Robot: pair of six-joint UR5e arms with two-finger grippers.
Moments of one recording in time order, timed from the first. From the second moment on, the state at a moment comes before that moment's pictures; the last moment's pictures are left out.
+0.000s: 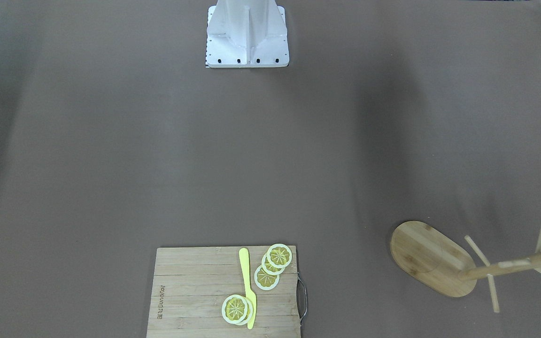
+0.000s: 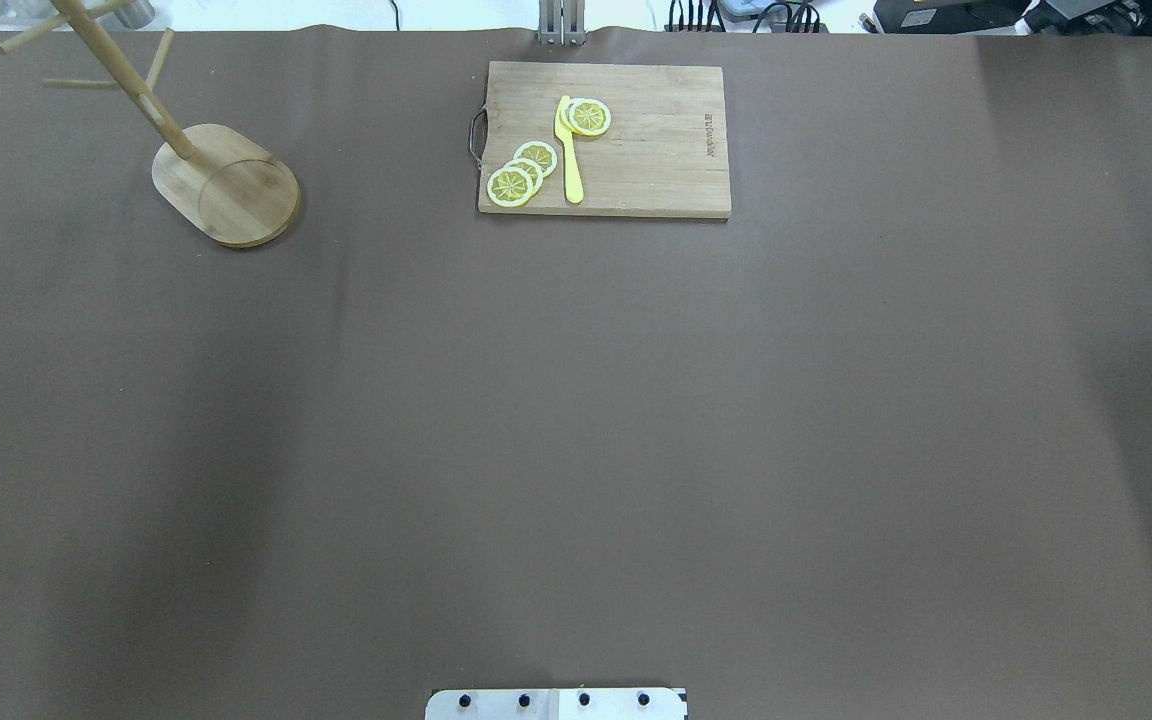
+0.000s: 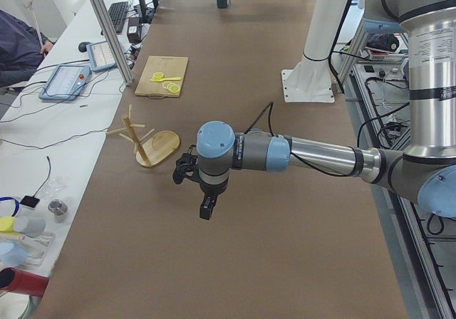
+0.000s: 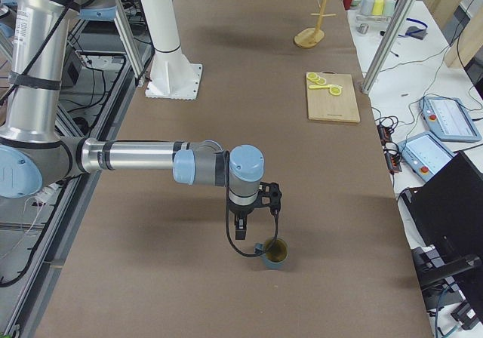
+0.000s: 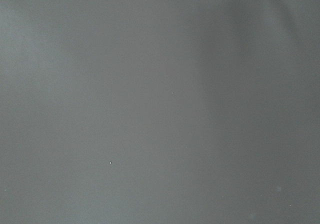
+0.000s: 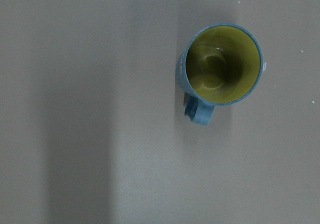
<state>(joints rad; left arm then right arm) -1.62 -1.42 -1.87 -1.49 -2.34 0.23 1.55 -1.79 1.82 -1.64 2.29 -0.07</state>
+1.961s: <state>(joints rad) -1.62 -1.43 -1.90 -1.68 -2.34 0.22 1.55 -1.64 1.88 -1.65 2.29 -0.06</state>
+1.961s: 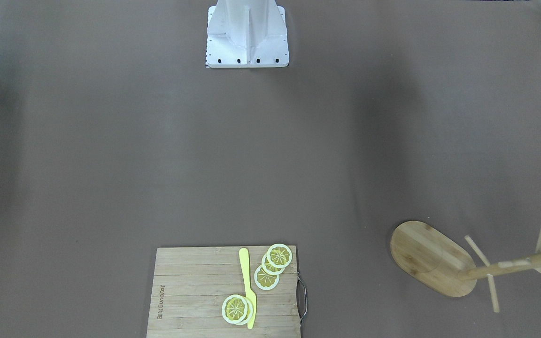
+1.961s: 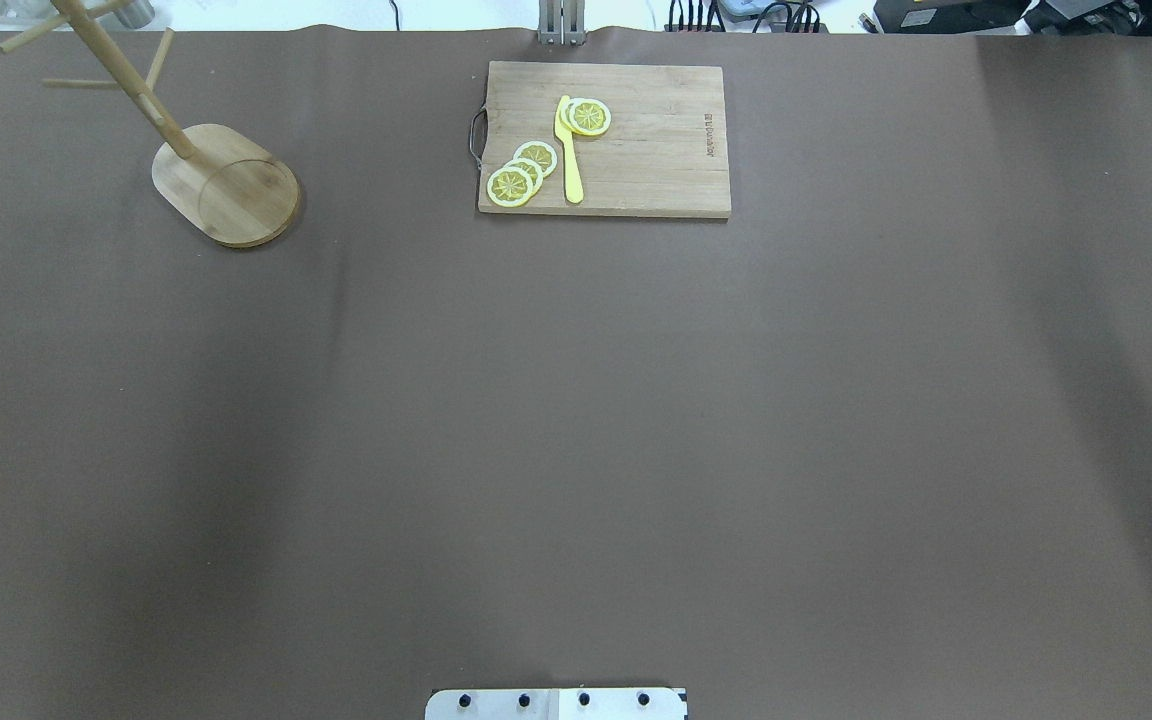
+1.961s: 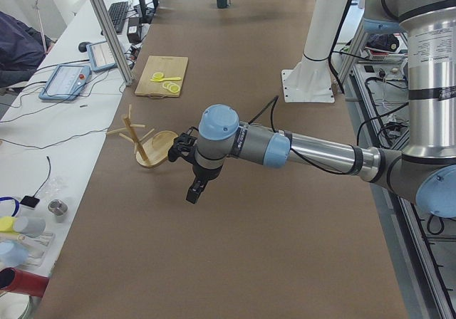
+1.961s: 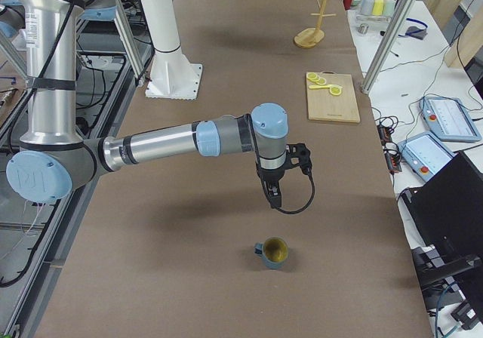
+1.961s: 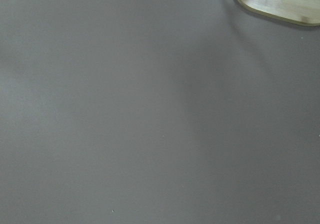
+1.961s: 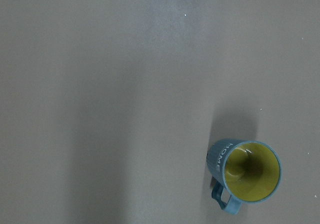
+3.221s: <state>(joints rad) -1.62 -1.46 -1.77 -2.05 -2.33 0.20 1.55 -1.67 1.69 -1.46 2.29 -0.11</state>
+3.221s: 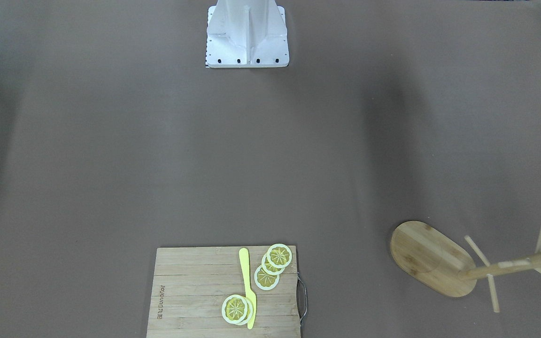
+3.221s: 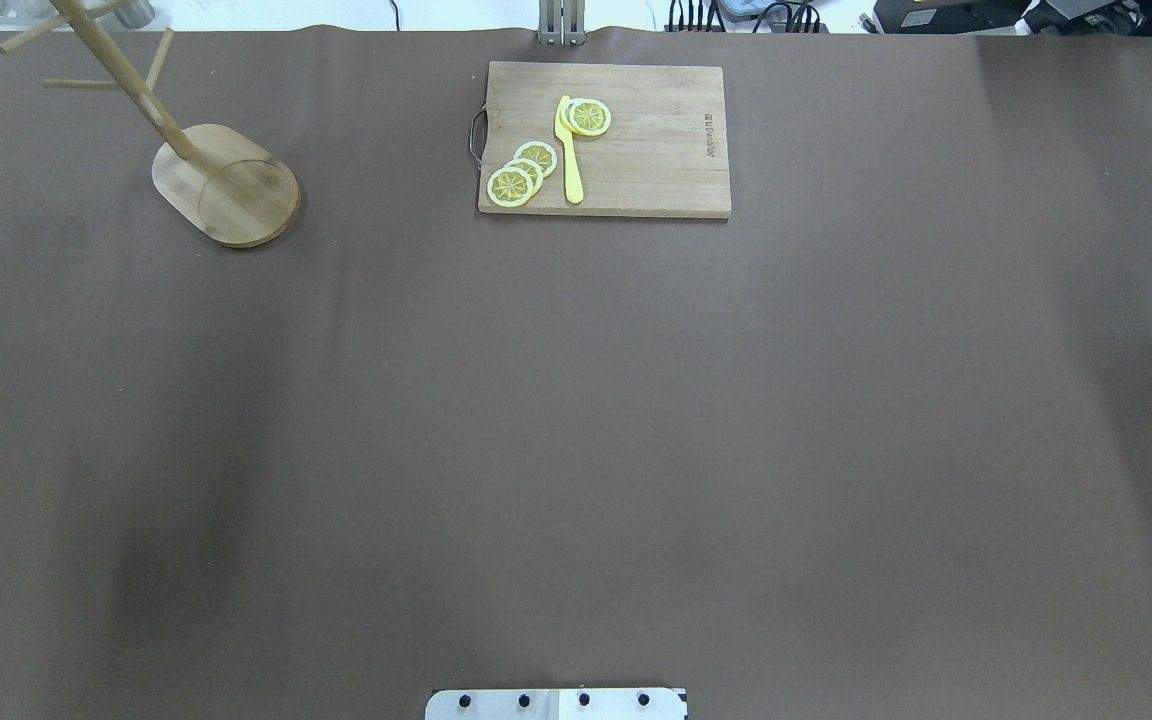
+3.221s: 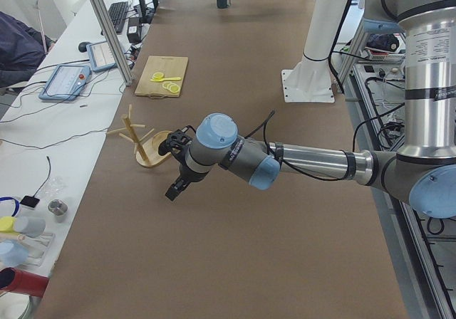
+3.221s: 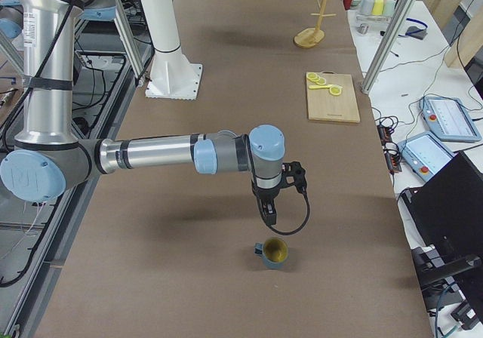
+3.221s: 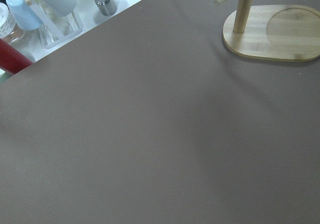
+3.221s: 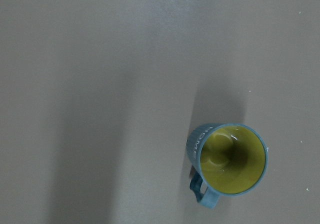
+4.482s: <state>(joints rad) -1.62 -1.46 -1.77 -2.08 -2.33 0.19 1.55 -1.56 1.29 -1.16 2.31 -0.07</state>
